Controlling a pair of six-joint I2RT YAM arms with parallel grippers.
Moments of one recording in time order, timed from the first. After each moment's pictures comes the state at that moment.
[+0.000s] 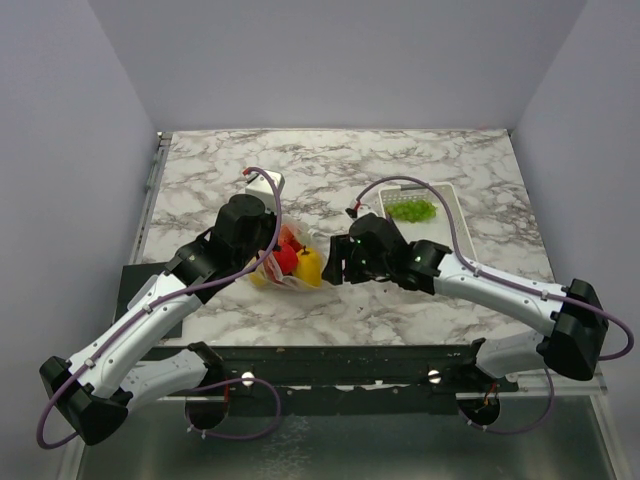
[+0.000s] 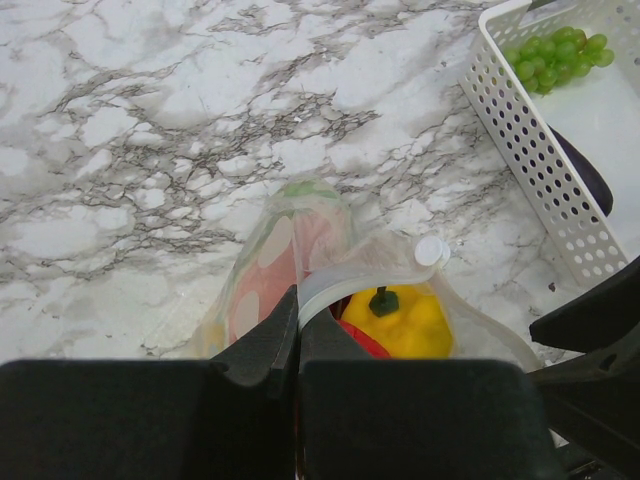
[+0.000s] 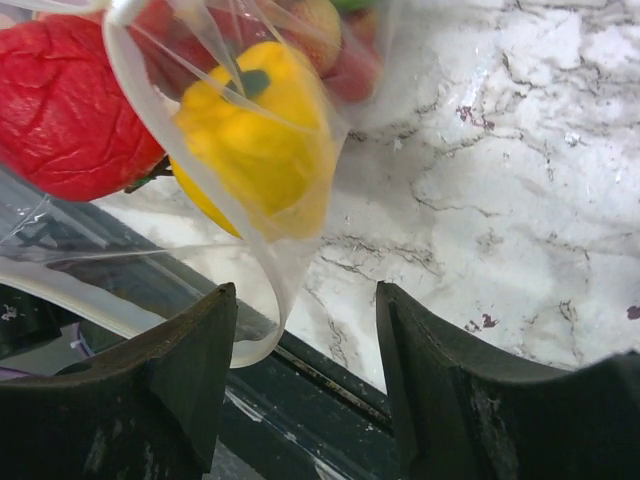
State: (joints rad) left arm -0.70 0.98 1.03 -0.51 -0.28 -0.22; right arm 0.97 1.35 1.04 -0.42 0.07 0.69
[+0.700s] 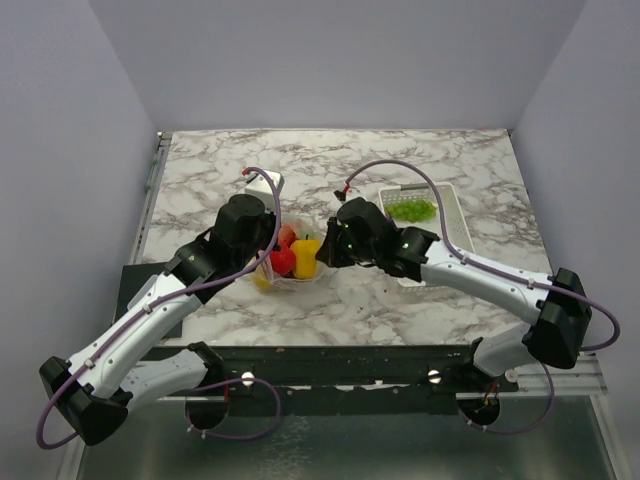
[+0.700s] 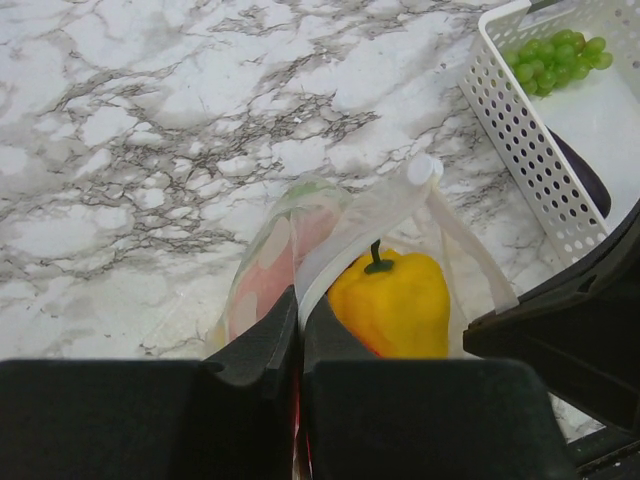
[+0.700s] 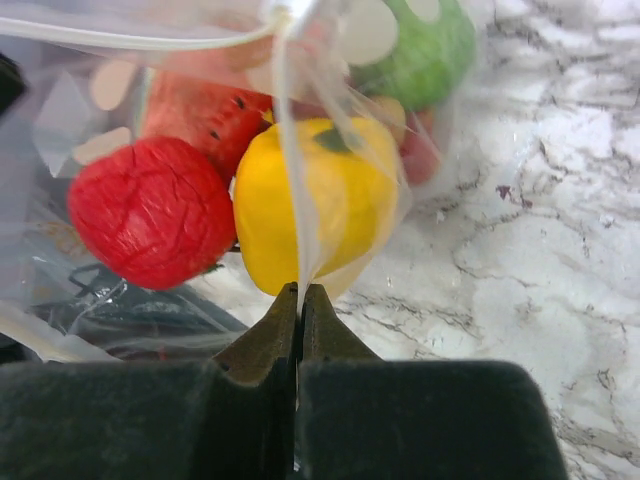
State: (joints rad) left arm -0.70 0.98 1.03 -0.51 -0.28 -0.22; right arm 0.97 1.45 1.15 -0.37 0.09 0.72
